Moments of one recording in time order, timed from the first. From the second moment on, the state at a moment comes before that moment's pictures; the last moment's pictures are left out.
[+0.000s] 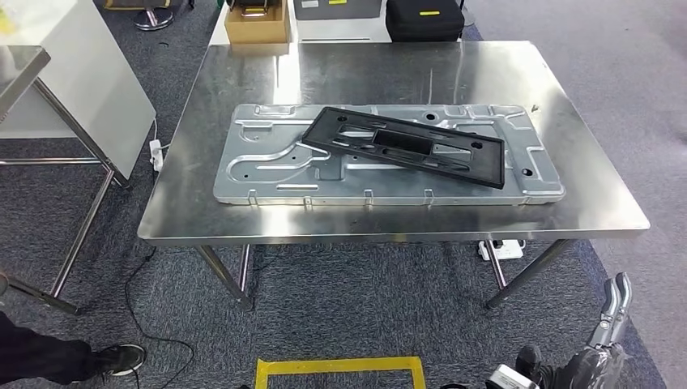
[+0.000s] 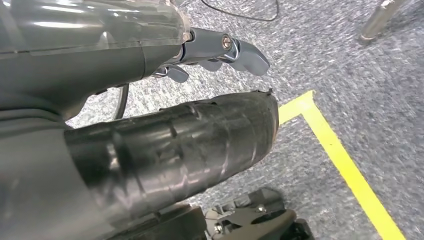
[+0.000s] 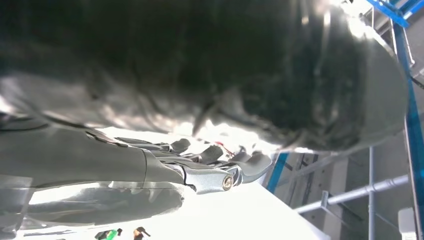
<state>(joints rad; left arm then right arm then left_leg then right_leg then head) -0.08 -0.22 1.00 -0.21 -1.31 0.40 -0.38 0.34 0.16 -0.02 -1.99 0.59 -0.69 -0.57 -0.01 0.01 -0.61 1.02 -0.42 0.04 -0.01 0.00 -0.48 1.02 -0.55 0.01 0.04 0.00</state>
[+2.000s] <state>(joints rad) -0.08 -0.22 1.02 -0.21 -1.31 0.39 -0.37 -0.01 0.10 -0.94 -0.58 0.70 -0.57 -0.60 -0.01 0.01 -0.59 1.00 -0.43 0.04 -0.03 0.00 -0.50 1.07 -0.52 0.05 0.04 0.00</state>
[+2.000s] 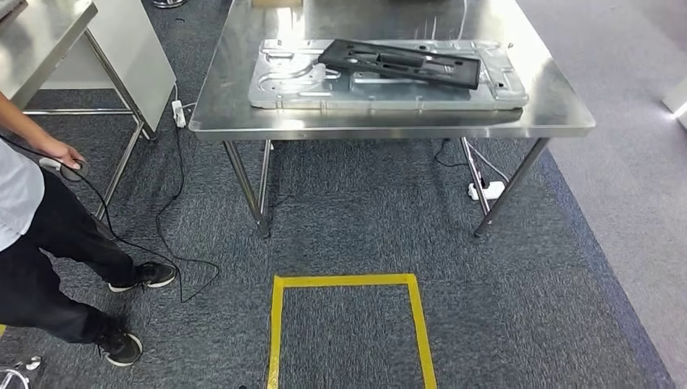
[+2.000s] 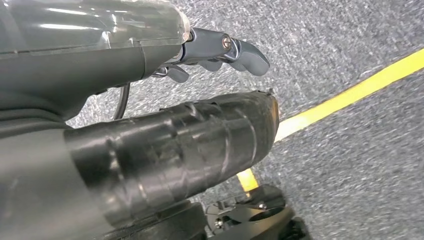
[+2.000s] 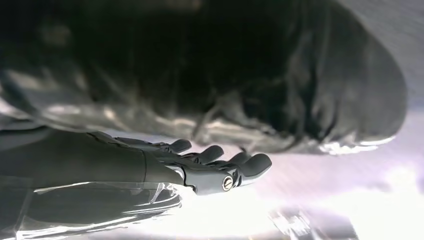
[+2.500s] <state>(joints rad) -0.08 -0.22 1.03 -0.21 -1.30 0.39 -0.37 -0.05 0.11 -1.11 -0.37 0.58 -0.29 -0.61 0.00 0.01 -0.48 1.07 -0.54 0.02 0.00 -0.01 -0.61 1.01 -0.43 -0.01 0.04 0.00</state>
